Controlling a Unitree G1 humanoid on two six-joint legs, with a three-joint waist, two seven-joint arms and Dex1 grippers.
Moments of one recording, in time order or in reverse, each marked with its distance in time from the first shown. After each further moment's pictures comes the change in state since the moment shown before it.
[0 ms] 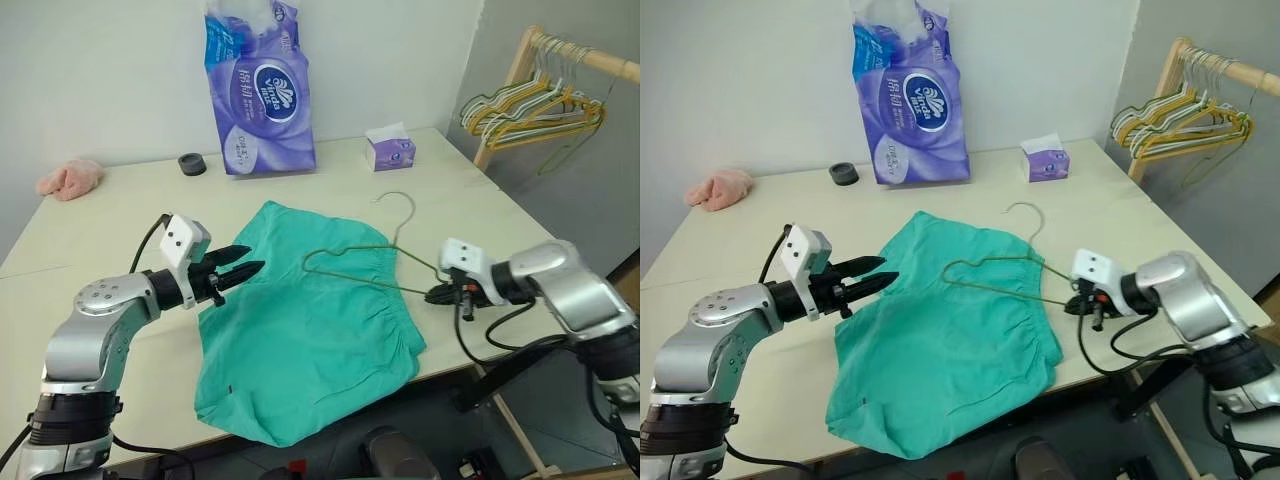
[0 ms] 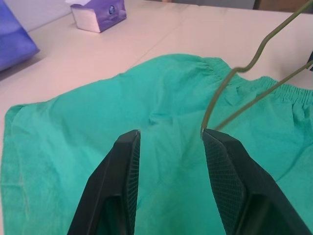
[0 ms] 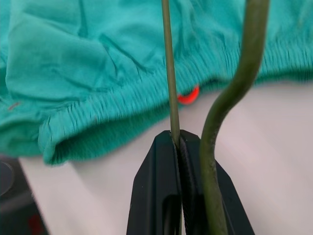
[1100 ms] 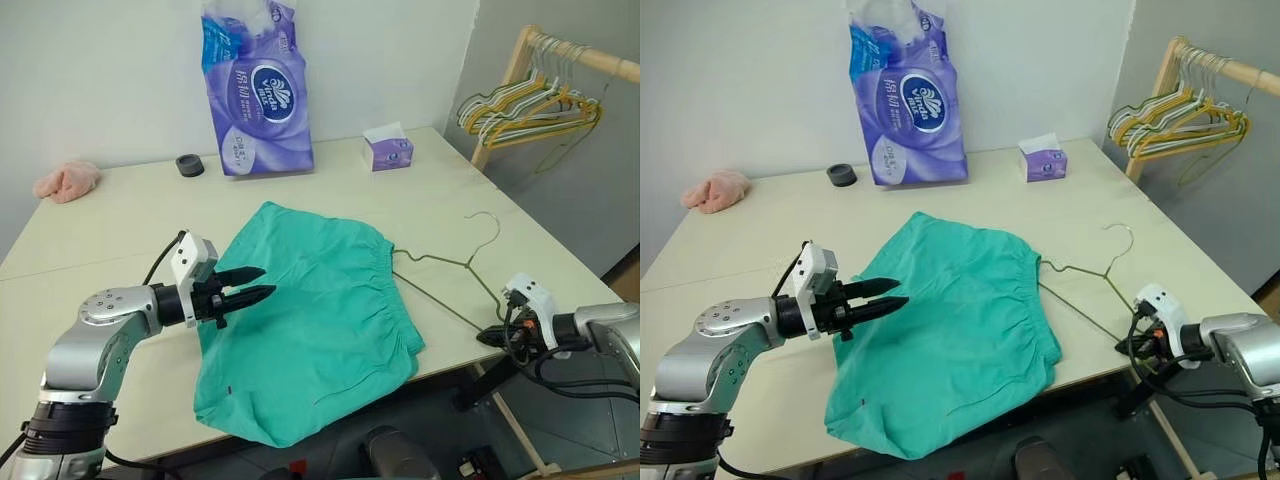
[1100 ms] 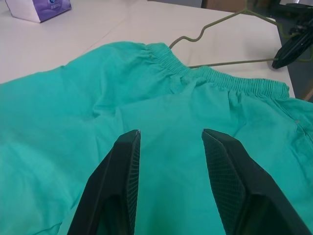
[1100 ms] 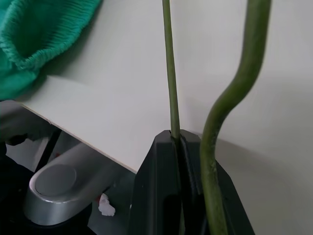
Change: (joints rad) left arm 0.027 0.037 -0.057 -0.003 -0.045 -0.021 -0.139; right arm 0.275 -0.084 -0.207 -0.038 0.264 0.303 -0.161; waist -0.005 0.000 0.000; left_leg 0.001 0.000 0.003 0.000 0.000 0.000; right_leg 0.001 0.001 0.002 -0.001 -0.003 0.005
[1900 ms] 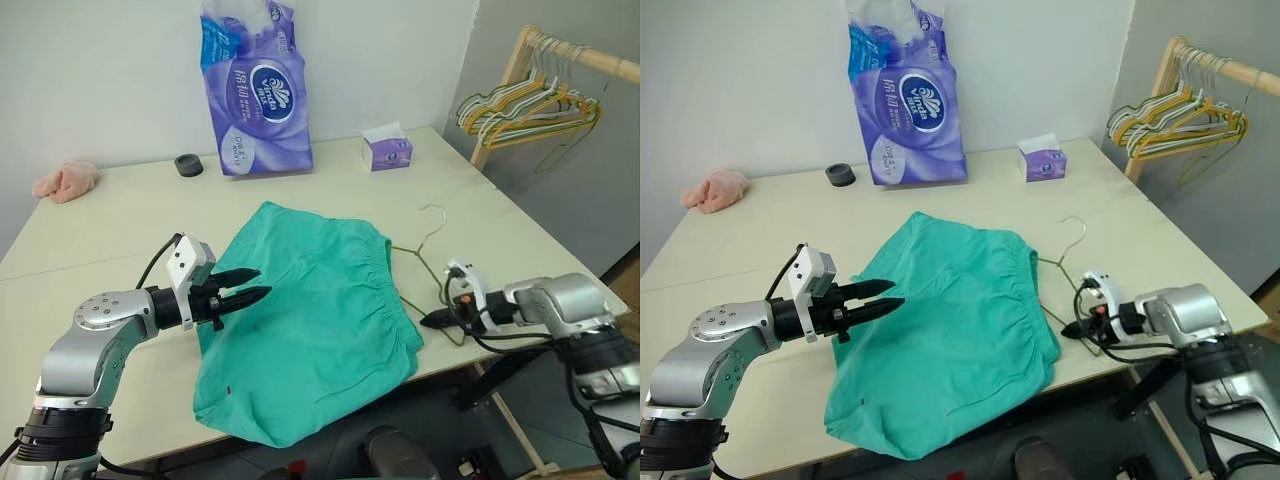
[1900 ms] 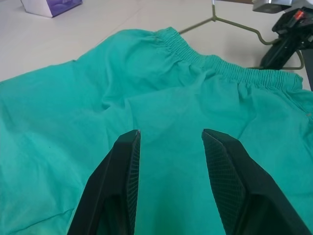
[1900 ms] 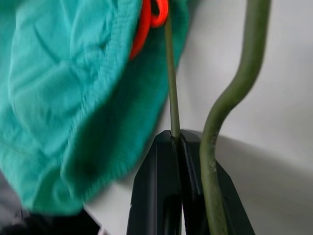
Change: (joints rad) left arm 0.025 0.009 0.004 -0.012 0.014 -0.024 0.043; right arm -0.366 0.325 0.147 0.288 0.054 0.236 -0.108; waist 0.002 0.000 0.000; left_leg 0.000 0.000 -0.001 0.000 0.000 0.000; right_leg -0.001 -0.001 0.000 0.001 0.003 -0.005
